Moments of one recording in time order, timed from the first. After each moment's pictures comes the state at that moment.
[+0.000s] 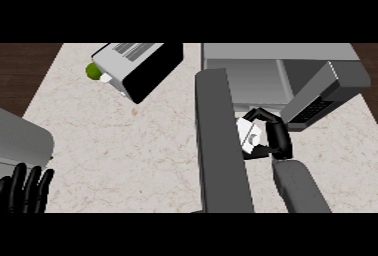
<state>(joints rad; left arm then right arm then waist) 0.58 0.11 -0.26 -2.33 -0.01 0.13 -0.13 -0.38 -0.03 -0.07 -0.86 0.15 -0.08 -0.70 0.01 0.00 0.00</state>
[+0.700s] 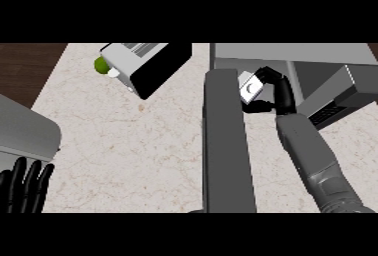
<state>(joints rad) 0.53 0.13 -0.20 -2.30 0.06 0.07 -0.13 -0.82 -0.15 -0.20 -0.39 0.22 -0.32 -0.64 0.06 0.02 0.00</state>
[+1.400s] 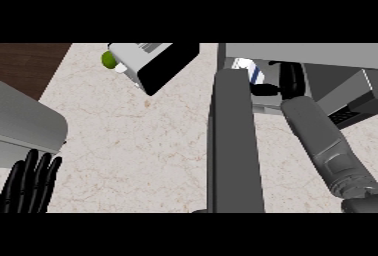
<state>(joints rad) 0.48 0.14 -0.20 -2.27 0.03 0.07 -0.11 -1.00 -0.22 -0.18 -0.18 0.35 -0.60 -0.62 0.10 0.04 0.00</state>
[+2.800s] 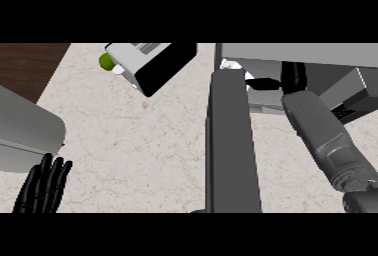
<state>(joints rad) 0.50 0.13 -0.26 -2.27 -0.07 0.08 -0.11 -1.05 -0.23 -0.23 -0.12 0.33 -0.60 -0.65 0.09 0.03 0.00</state>
